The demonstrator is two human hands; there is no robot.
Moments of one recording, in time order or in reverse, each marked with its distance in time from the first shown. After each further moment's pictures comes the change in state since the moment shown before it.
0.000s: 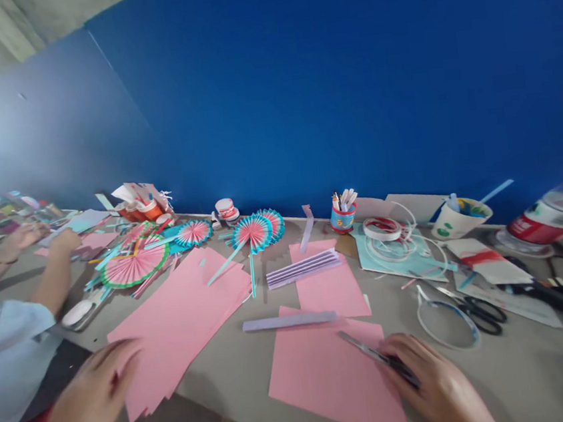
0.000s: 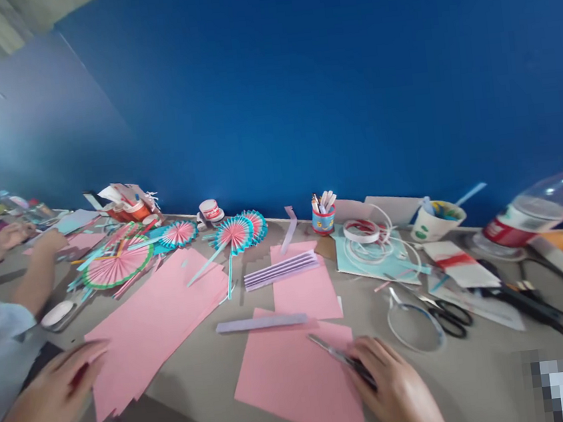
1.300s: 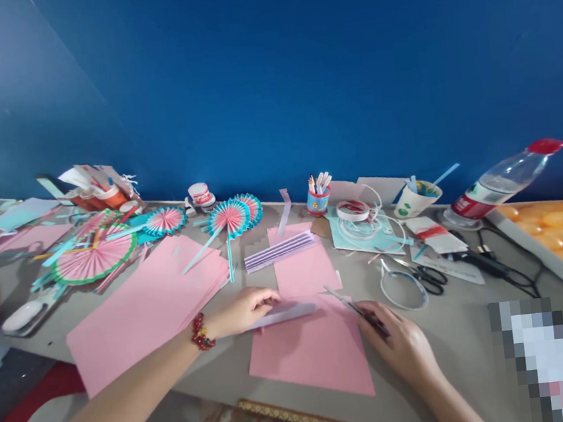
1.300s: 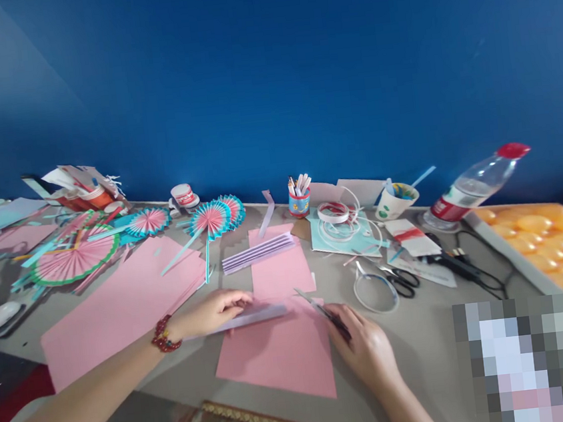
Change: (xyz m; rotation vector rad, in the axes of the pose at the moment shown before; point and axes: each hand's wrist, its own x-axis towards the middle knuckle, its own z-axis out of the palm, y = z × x) left_hand 0.090 0.206 0.103 -0.805 -0.896 0.474; right_hand -0.004 -0.007 -0.005 0.015 0.032 0.217
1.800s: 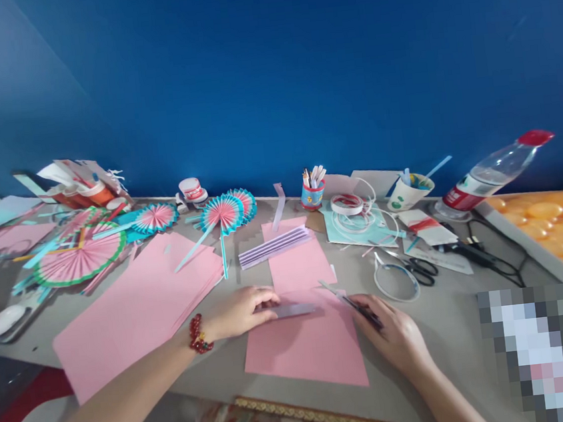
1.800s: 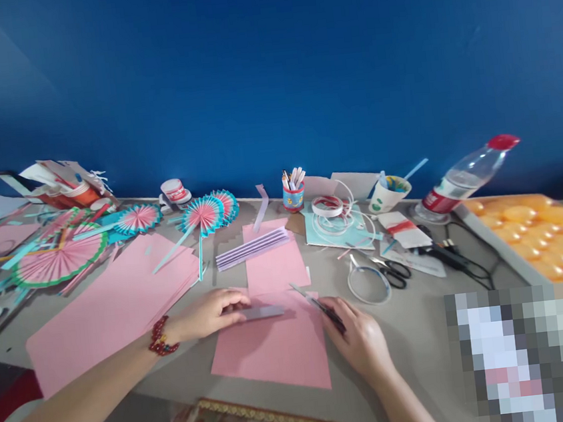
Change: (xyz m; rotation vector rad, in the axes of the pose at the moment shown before) left_hand 0.003 0.001 0.003 0.134 -0.033 0.133; right_hand -0.001 0.003 0.002 -0.011 -0.008 -0.009
